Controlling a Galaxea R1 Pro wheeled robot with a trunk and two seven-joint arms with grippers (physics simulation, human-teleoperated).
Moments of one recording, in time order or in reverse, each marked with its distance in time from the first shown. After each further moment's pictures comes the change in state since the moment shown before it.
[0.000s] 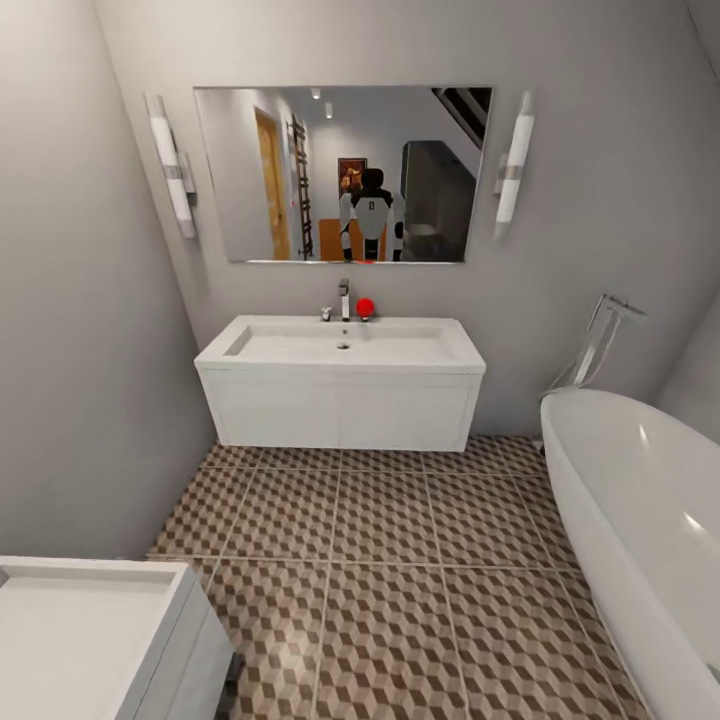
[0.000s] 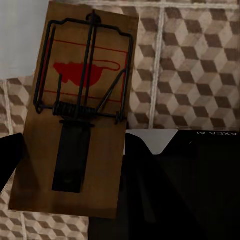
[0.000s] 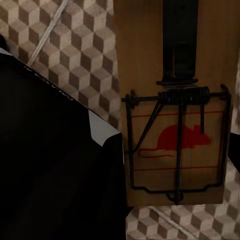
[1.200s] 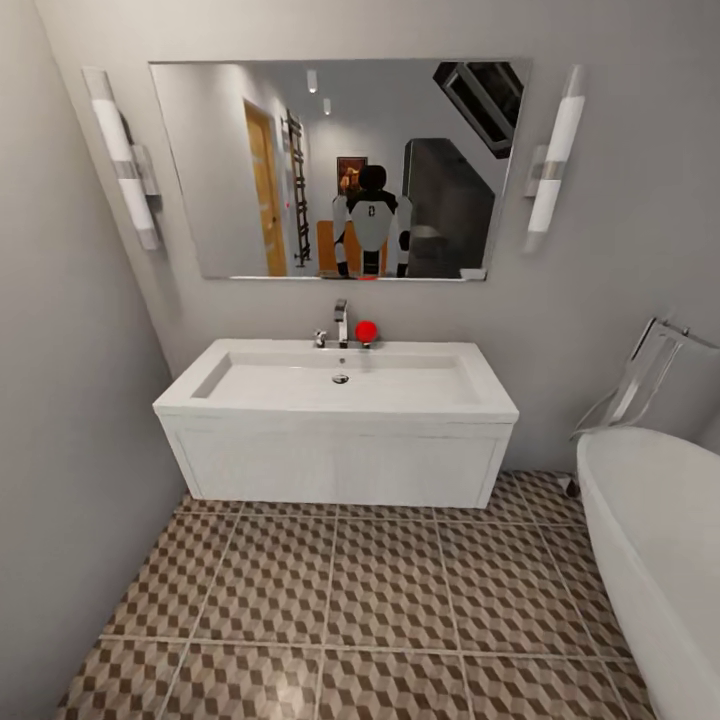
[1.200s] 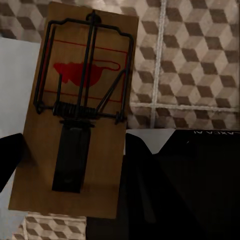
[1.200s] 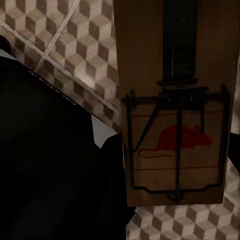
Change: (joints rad) left arm 0.000 -0.004 0.000 -0.003 -0.002 0.000 0.000; right arm 0.000 0.003 0.001 0.004 0.005 -0.023 0.003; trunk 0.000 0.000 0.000
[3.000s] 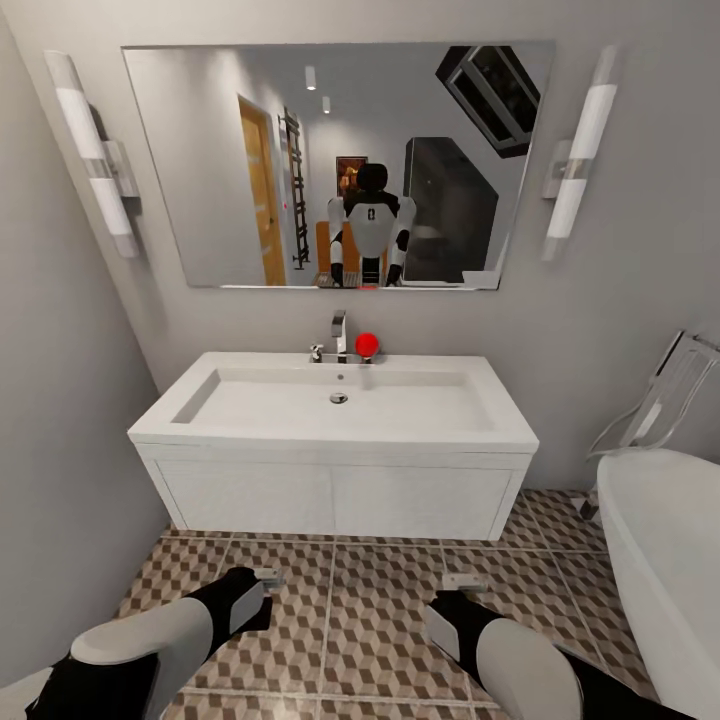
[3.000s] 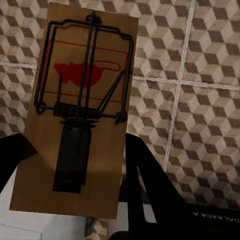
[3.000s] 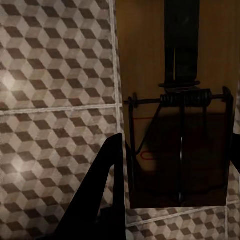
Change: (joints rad) left arm -0.421 -0.078 0.075 0.197 -0.009 0.377 0.002; right arm -0.441 0.194 -0.172 -0.004 -0.433 0.390 -0.690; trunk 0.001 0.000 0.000
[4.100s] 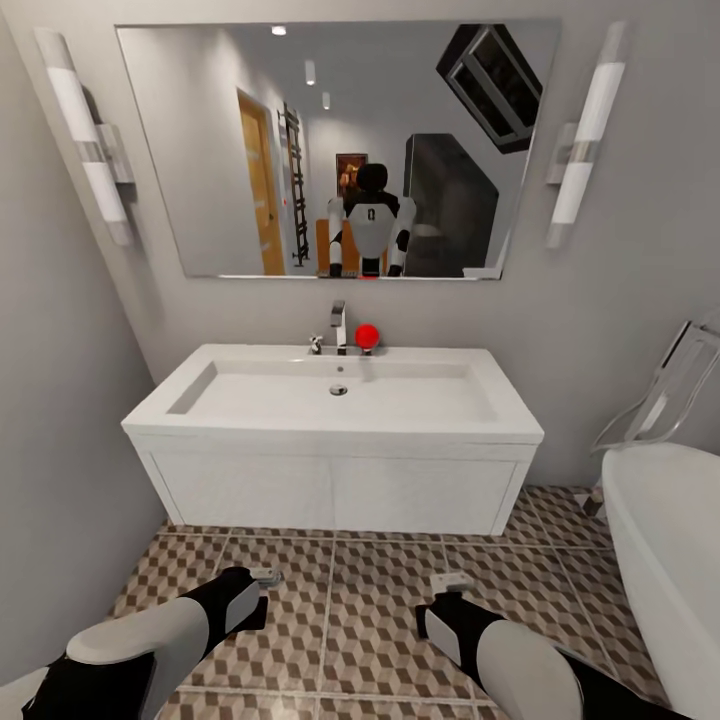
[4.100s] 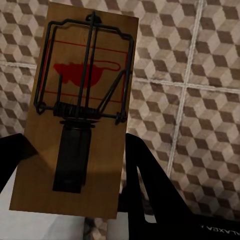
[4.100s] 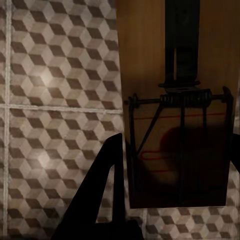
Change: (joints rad) left arm 0.000 0.013 0.003 0.001 0.004 -0.003 0.000; right arm 0.005 0.000 0.004 -0.003 0.068 -0.003 0.173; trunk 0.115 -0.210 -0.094
